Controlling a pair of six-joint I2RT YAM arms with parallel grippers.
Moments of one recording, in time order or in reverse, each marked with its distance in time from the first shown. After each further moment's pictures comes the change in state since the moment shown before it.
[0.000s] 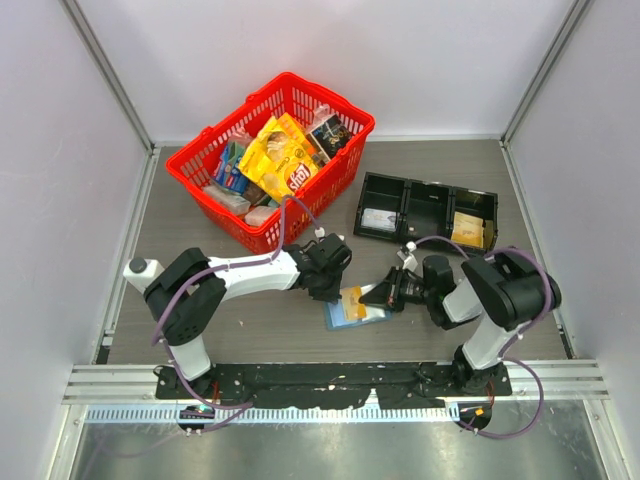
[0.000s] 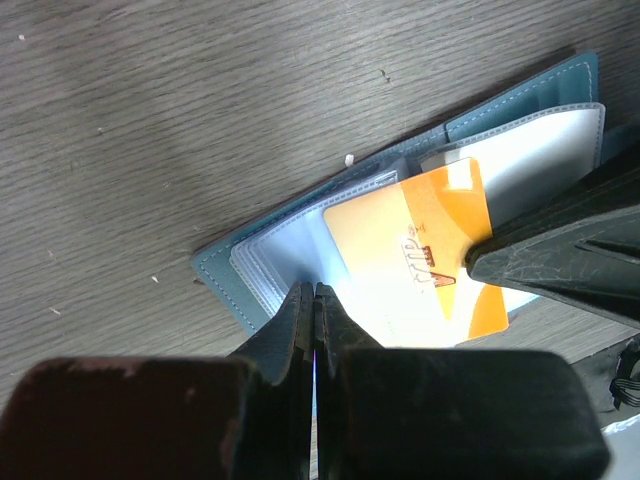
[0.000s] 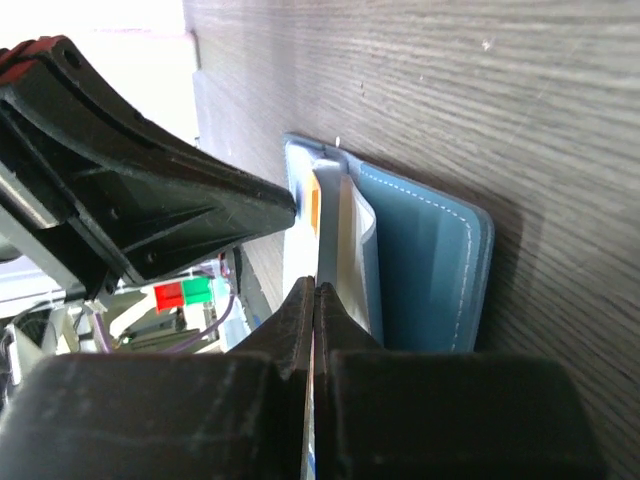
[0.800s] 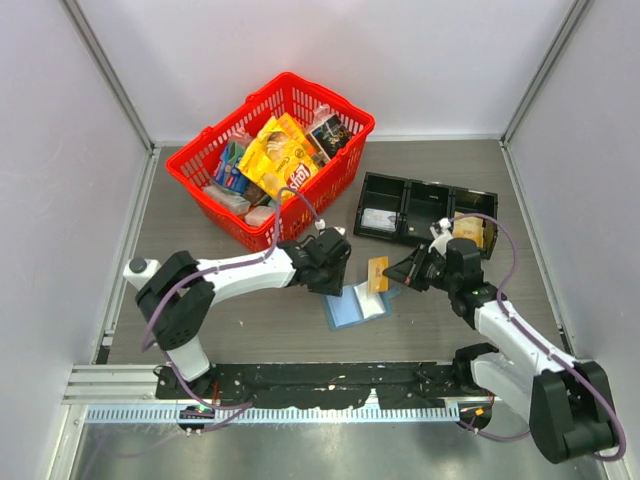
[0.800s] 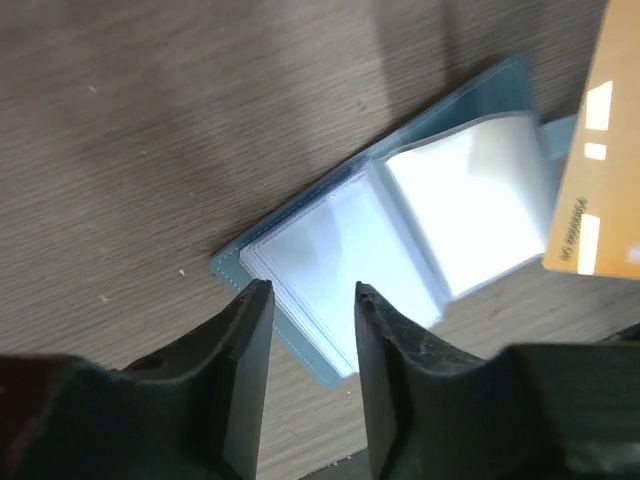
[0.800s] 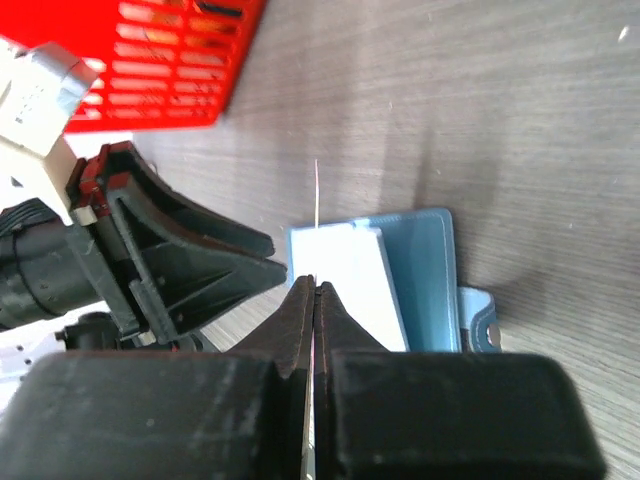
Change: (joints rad) left arm 0.002 -0.033 0.026 -0.027 -0.039 0.046; right arm -0.084 -0.759 0.176 -0.986 0.311 -0.243
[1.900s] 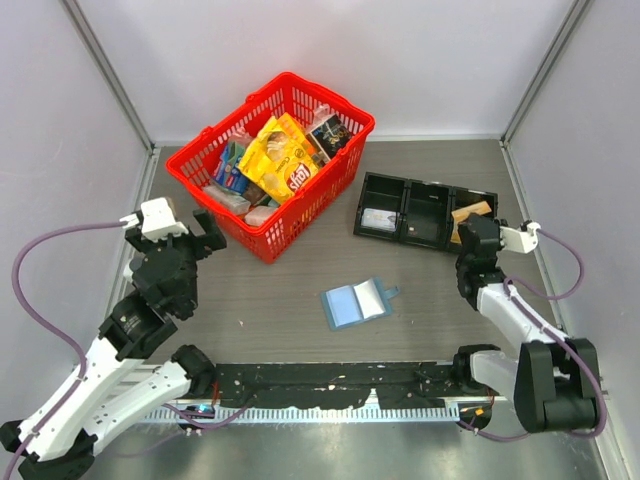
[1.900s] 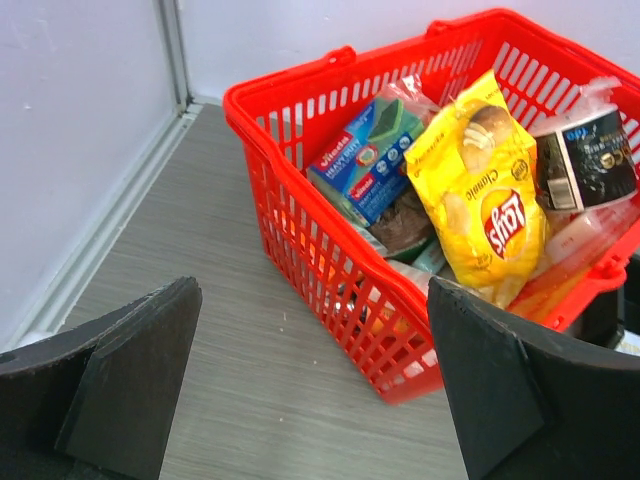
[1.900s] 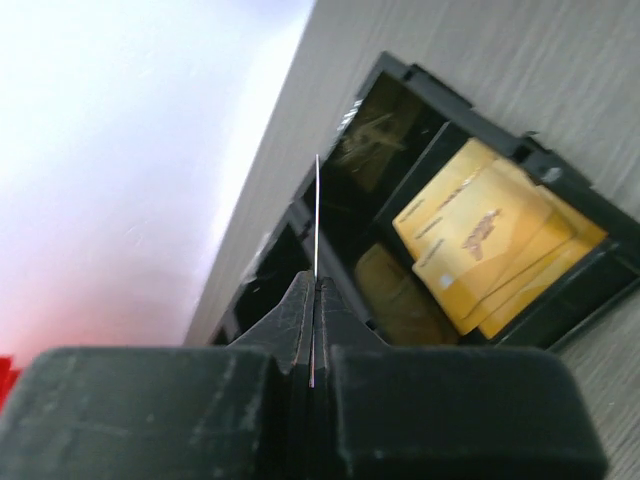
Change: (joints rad) left arm 0.201 -1.123 -0.205 0.071 -0.868 0.483; right arm -0.174 0.088 0.094 0.286 1.088 0.344
